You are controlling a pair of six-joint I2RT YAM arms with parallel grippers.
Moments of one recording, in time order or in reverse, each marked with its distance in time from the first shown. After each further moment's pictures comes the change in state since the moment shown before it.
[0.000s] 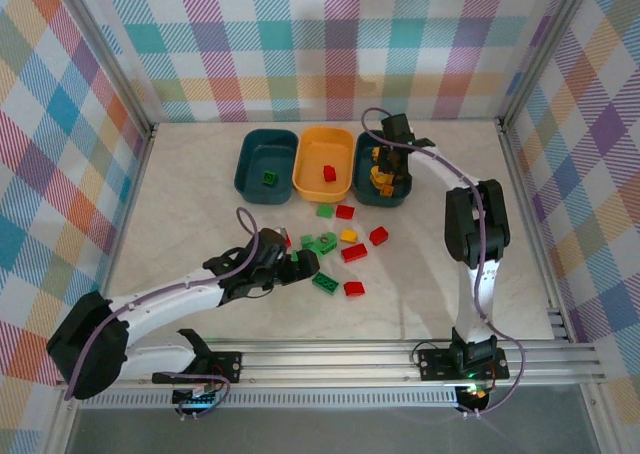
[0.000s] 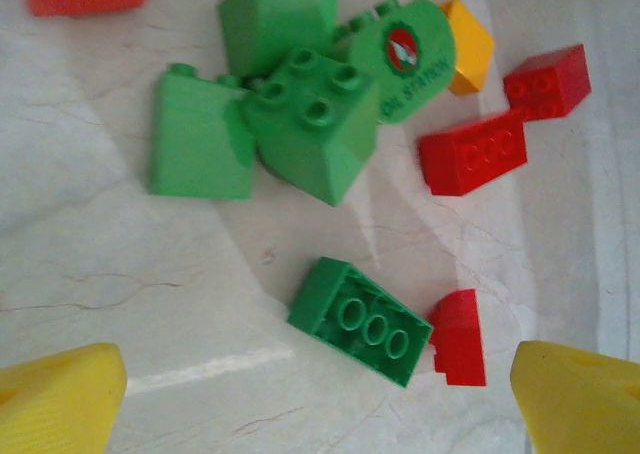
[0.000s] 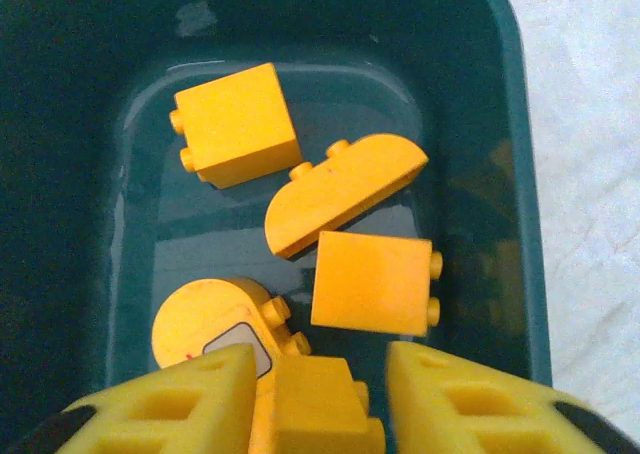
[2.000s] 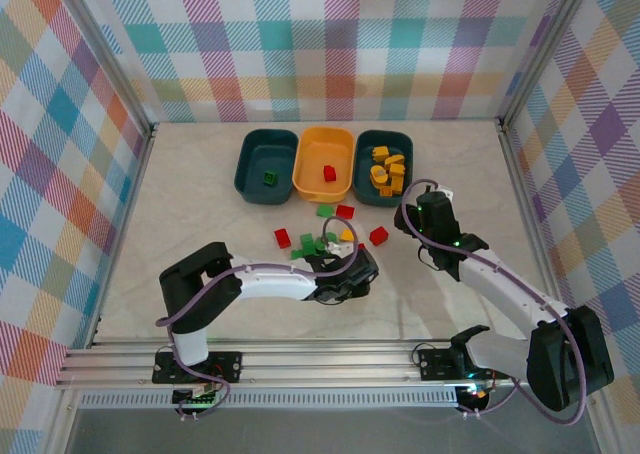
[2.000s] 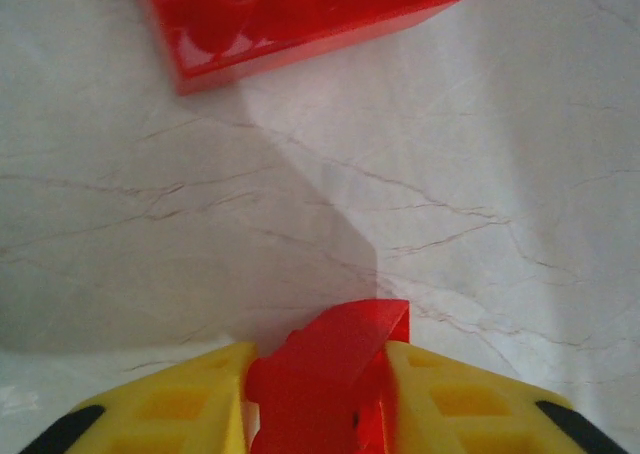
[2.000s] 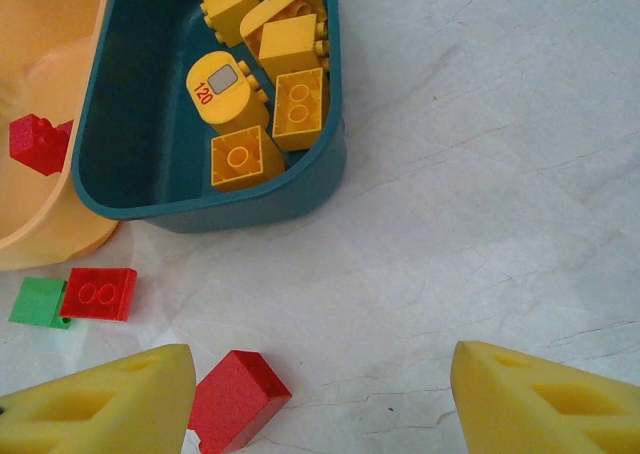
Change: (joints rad) left arm -0.357 0.633 0.473 -0.046 -0.242 -0.191; right arm 0.103 -0.967 -1.028 0.328 0.038 0.227
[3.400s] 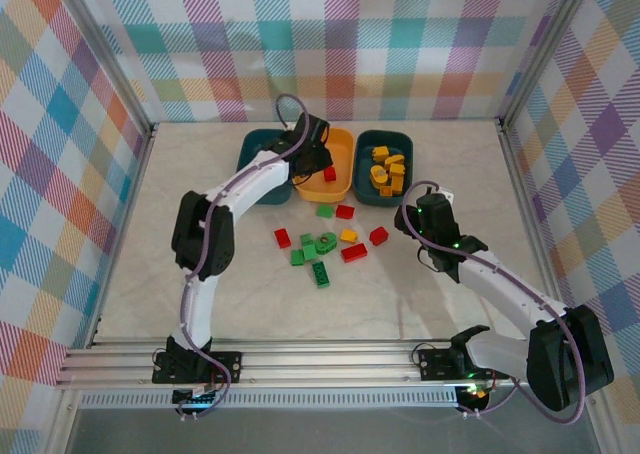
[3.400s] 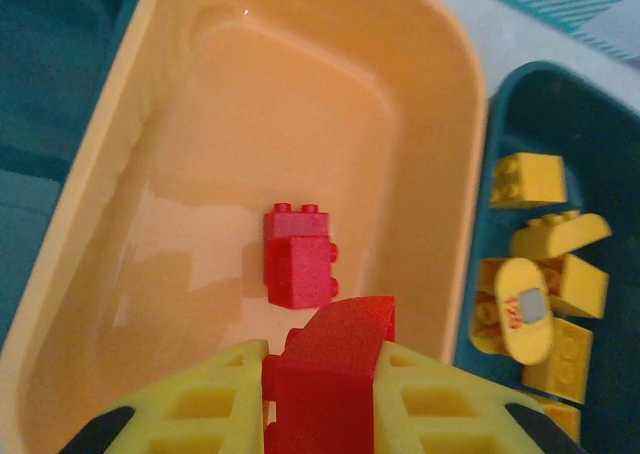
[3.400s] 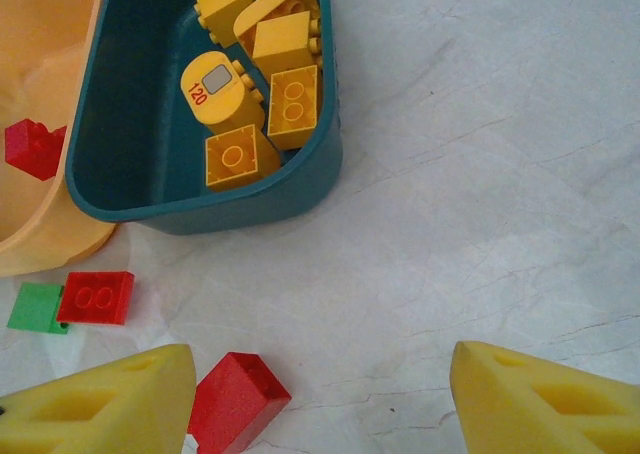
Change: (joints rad) left arm 0.623 0.324 0.827 -0.312 0.060 0.415; right arm 0.000 0.001 -0.021 0.025 0.002 0.023
